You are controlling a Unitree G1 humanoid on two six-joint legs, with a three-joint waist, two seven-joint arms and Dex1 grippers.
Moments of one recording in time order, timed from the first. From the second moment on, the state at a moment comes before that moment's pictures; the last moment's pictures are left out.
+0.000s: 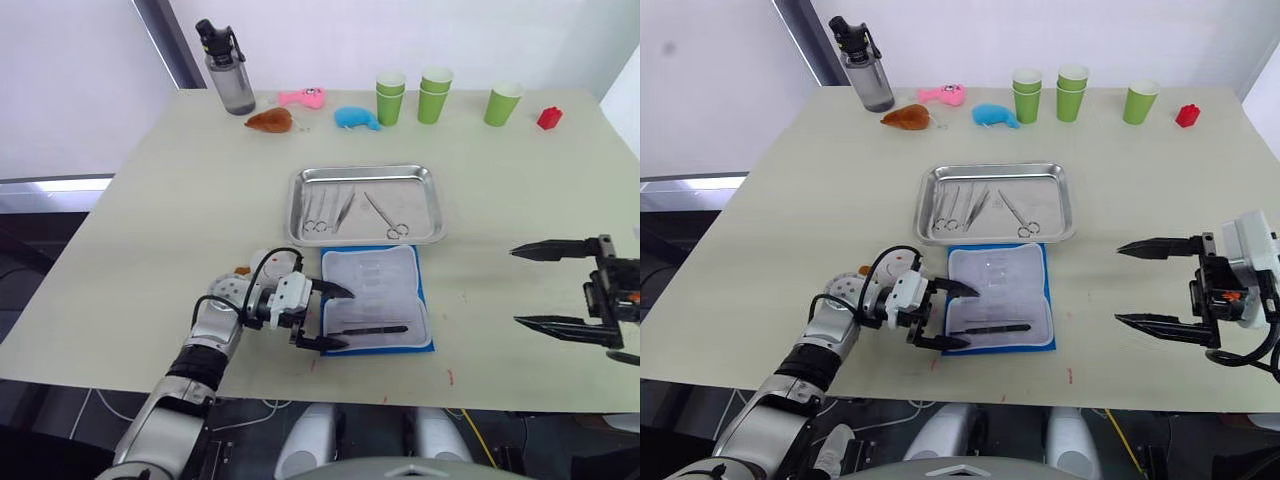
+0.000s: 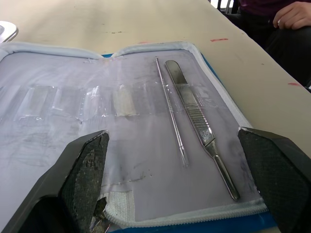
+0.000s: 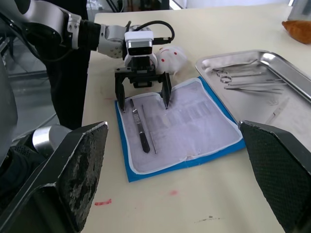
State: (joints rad) left arm -0.41 0.45 -0.22 0.53 -0.24 -0.35 -1.55; right arm 0.00 -0.97 -0.44 -0.41 0.77 0.44 1.38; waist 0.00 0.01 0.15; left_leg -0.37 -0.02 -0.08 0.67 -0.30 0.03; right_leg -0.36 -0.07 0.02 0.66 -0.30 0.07
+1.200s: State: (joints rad) left arm -0.43 0.45 -0.24 0.57 -0.24 -0.38 -1.55; right arm -0.33 -0.65 0.36 -0.19 0.07 0.29 1.02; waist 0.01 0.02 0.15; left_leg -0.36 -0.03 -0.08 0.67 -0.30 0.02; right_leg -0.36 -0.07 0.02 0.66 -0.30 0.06
